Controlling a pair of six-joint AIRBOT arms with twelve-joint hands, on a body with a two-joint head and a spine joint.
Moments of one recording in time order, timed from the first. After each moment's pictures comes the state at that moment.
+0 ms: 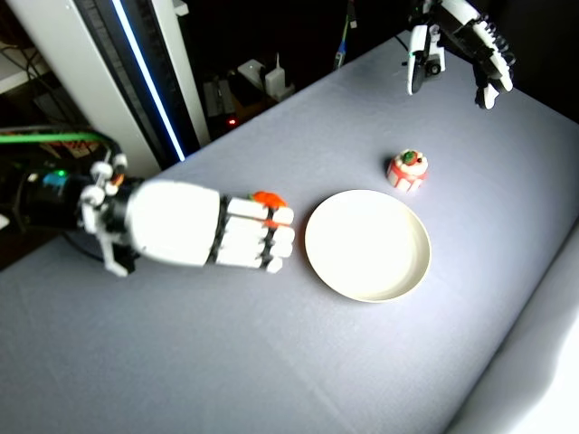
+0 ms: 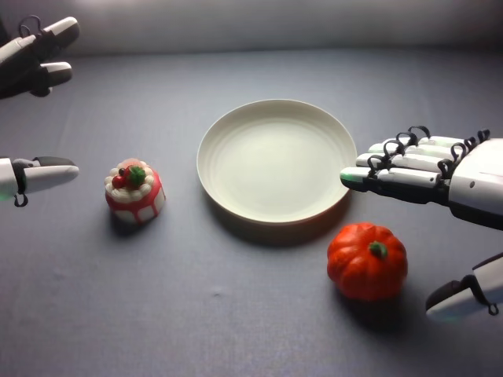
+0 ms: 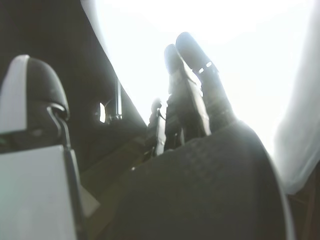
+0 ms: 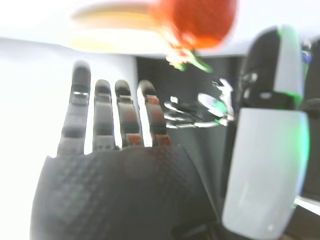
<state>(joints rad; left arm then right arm) 1.06 -0.91 1.30 -0.17 -1.31 0.16 -0.72 -0.92 1.02 -0.30 0.65 -0.49</state>
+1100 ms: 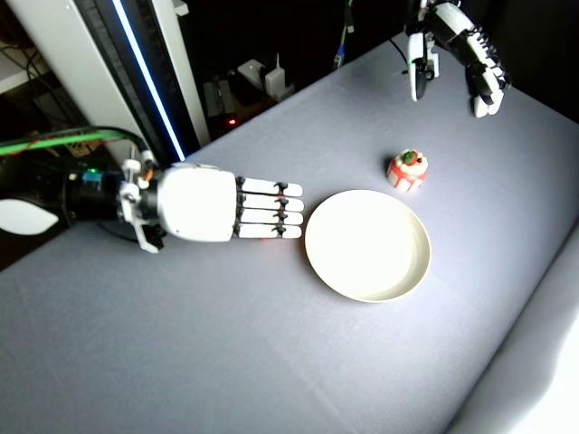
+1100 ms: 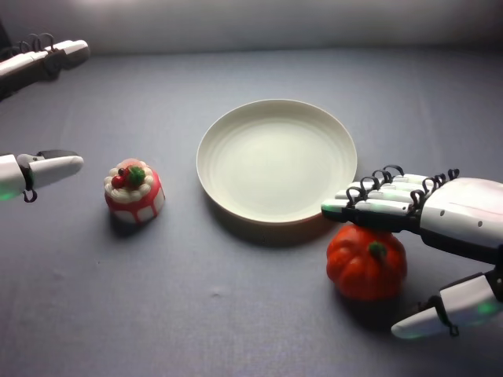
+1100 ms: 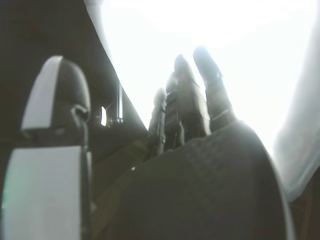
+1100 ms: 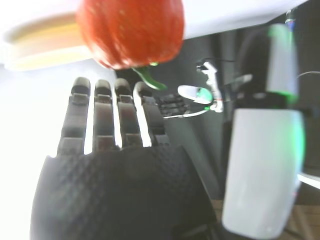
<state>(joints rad) 1.05 -0.93 1.30 -0.17 -1.29 0.16 -0.80 -1.06 1.10 -0.22 0.72 -0.45</state>
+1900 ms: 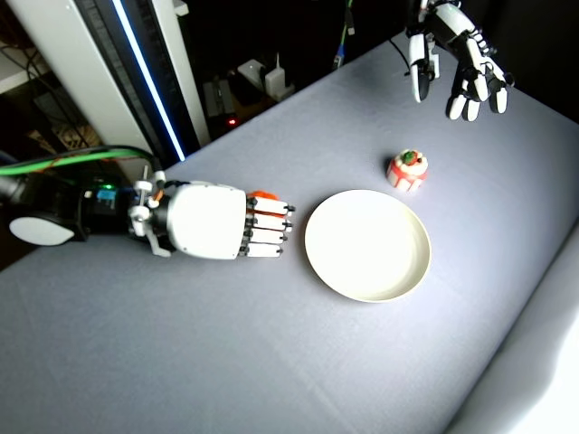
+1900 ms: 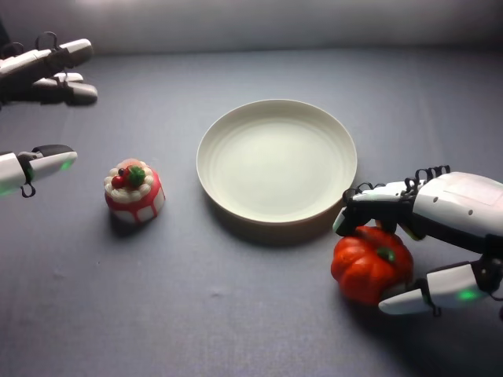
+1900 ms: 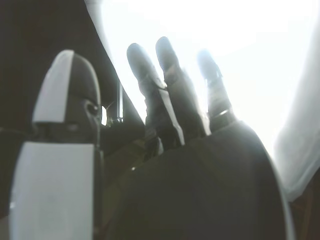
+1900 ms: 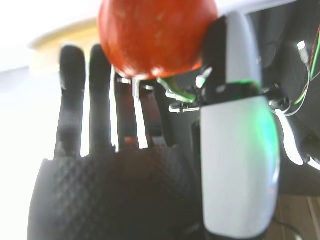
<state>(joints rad) 1.04 -0.93 1.31 -0.16 -1.29 0.16 -0.81 -1.12 1.15 -0.14 0.76 -0.44</state>
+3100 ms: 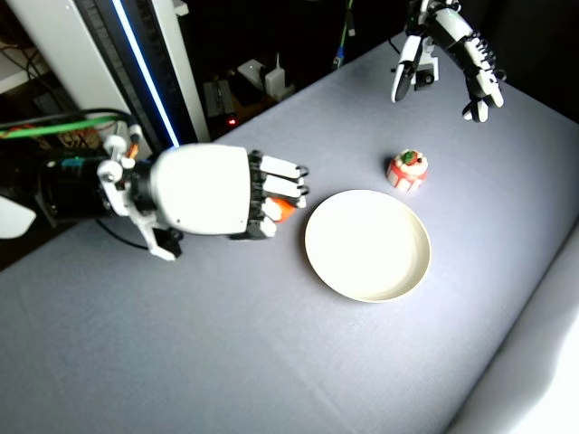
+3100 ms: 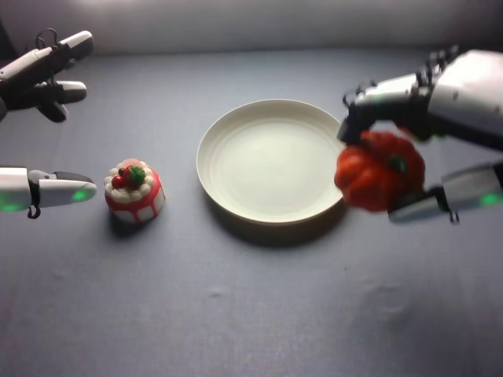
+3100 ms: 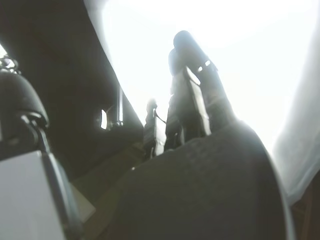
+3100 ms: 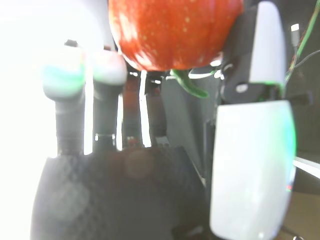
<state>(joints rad) 1.04 -0.95 1.33 -0.16 -1.27 0.16 -0.53 -1.00 1.16 -0.34 0.72 -0.47</state>
